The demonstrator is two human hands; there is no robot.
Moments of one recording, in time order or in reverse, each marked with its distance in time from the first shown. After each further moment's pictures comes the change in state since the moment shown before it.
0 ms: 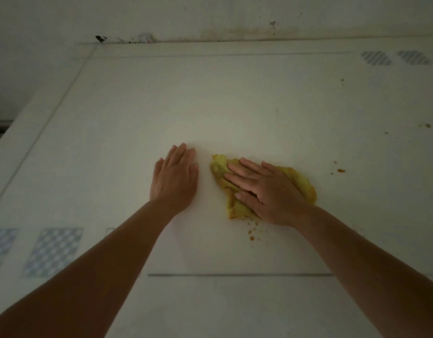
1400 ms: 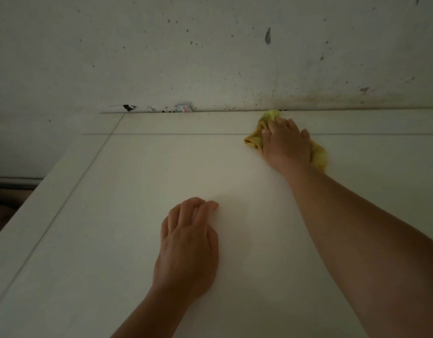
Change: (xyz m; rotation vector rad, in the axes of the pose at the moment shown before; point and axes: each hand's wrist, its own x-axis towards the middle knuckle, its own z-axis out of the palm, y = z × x) left_hand 0.195 -0.077 -0.020 -0.063 0.194 0.006; right_hand 0.415 0.160 -0.033 -0.139 0.321 0.558
